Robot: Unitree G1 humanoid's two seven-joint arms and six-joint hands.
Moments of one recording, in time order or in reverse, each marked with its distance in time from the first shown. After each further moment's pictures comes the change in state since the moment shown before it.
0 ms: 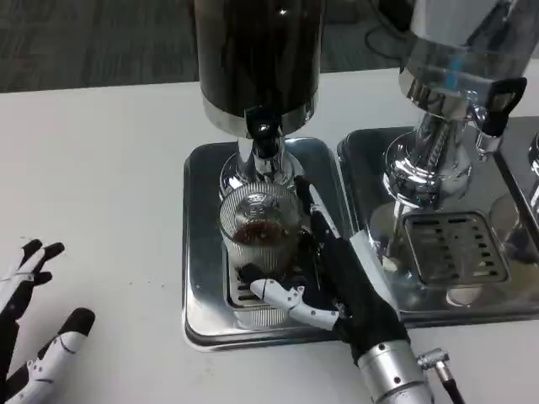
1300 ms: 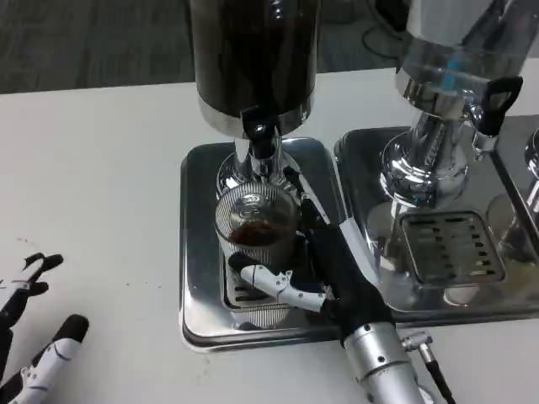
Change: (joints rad) left arm 0.019 0.021 -0.018 0.008 -0.015 0.000 0.019; right arm -0.105 0.034 -0.005 0.119 0.005 0.004 -0.013
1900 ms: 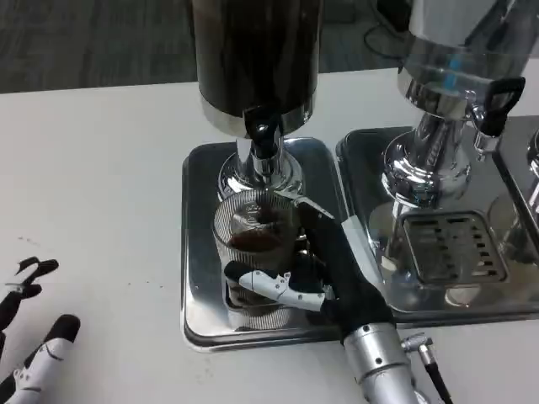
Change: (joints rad) left arm 0.011 0.000 0.000 0.000 -0.028 0.000 0.000; right arm -0.007 0.000 0.012 0.023 -0.040 -0.021 -0.098
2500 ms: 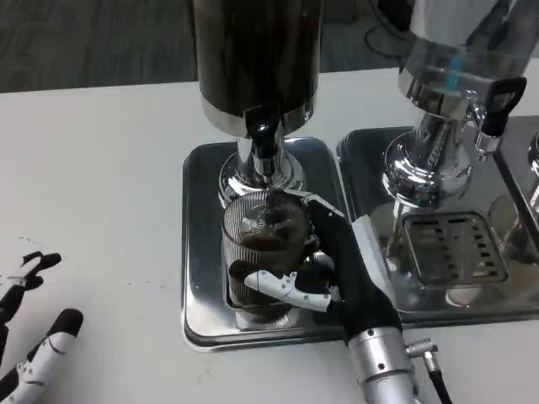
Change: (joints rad) left arm -0.019 0.000 -0.007 0.001 0.000 0.001 0.000; right arm 0.005 -0.001 0.001 0.025 -0.050 -0.050 -0.114
